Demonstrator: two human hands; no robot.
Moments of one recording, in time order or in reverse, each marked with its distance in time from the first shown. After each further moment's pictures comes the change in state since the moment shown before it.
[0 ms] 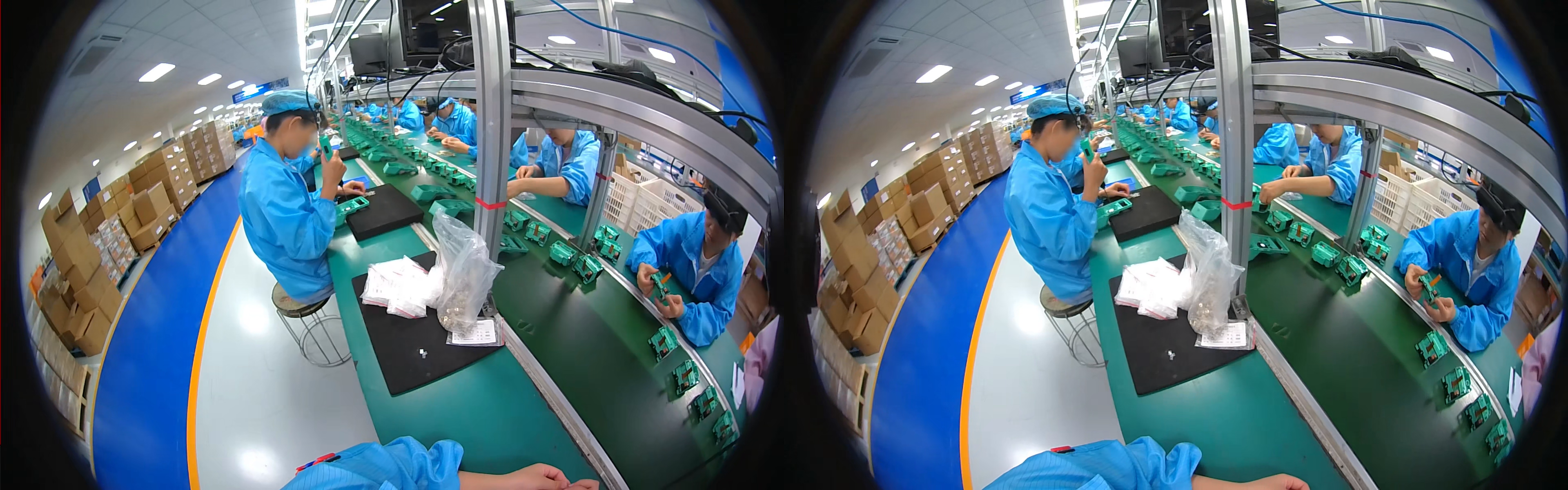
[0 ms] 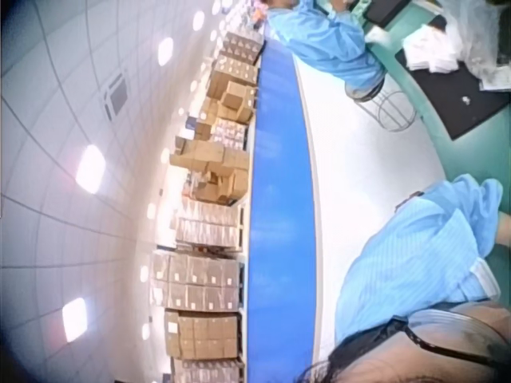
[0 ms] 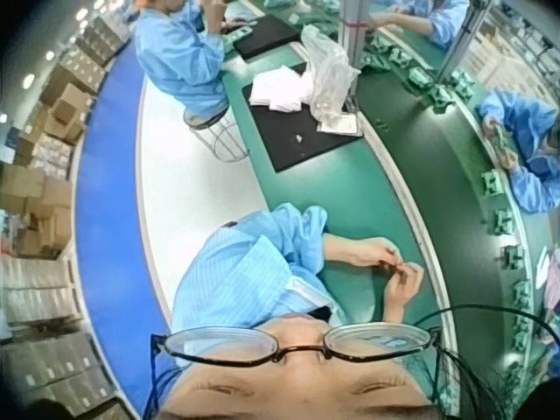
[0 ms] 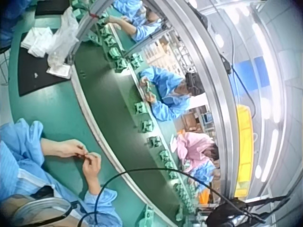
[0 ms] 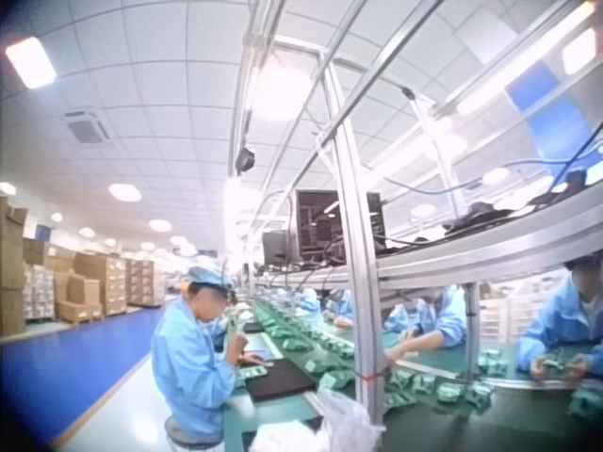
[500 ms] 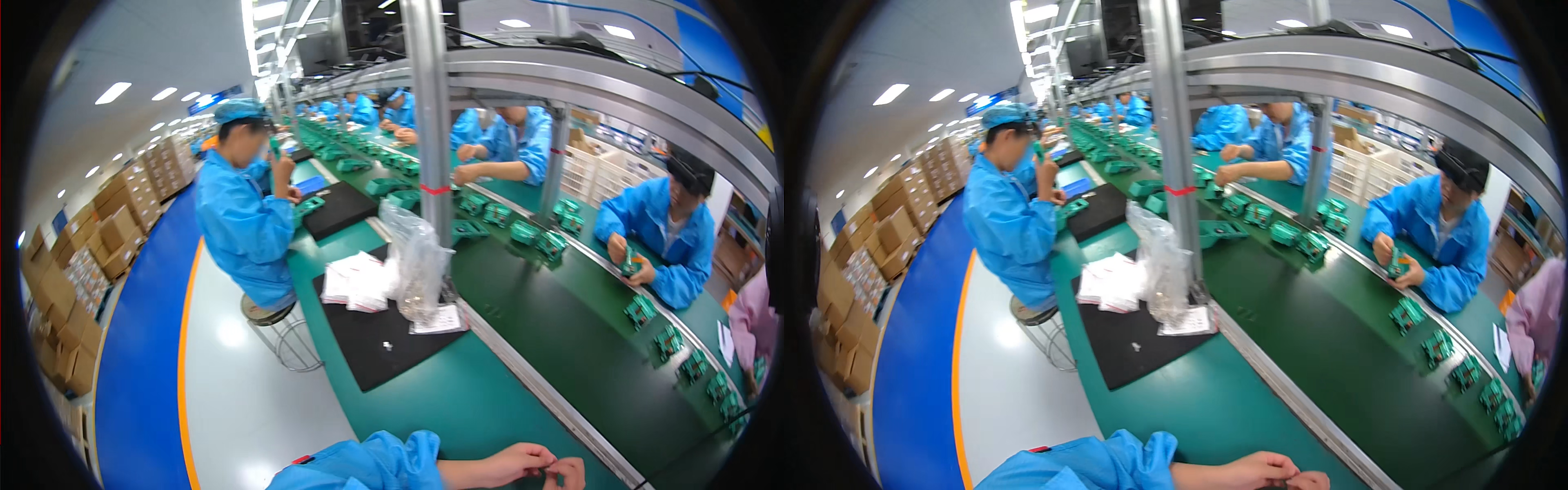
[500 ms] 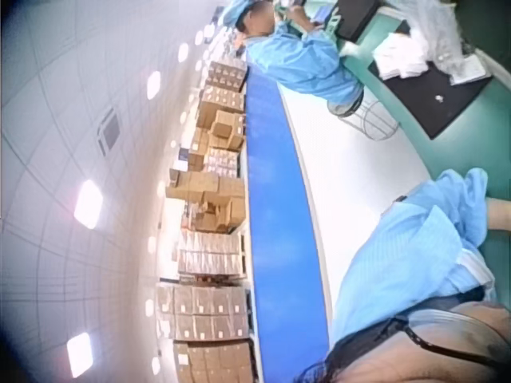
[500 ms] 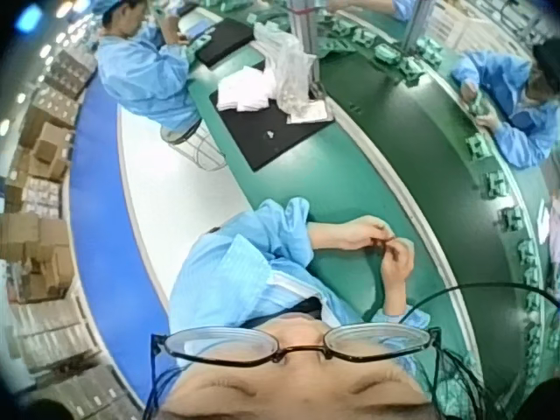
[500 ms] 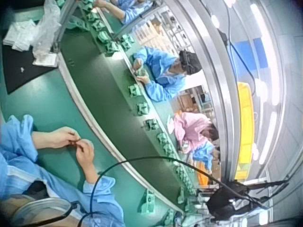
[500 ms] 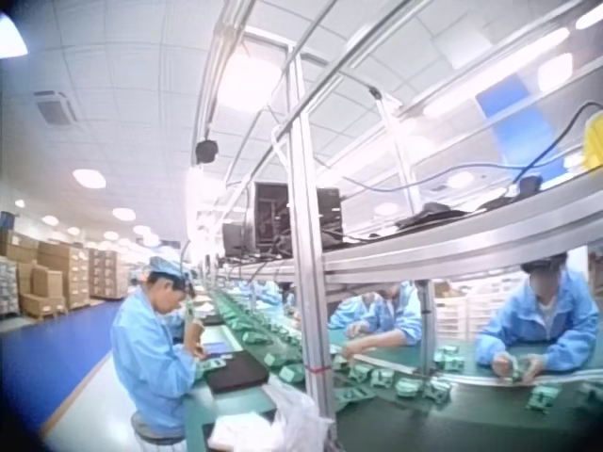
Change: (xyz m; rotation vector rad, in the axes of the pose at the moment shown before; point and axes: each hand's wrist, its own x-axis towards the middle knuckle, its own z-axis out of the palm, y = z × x) left_hand 0.000 0.005 -0.001 -0.086 0.040 -0.009; right_hand -0.005 0.013 0.004 -0.068 -0.028 0.013
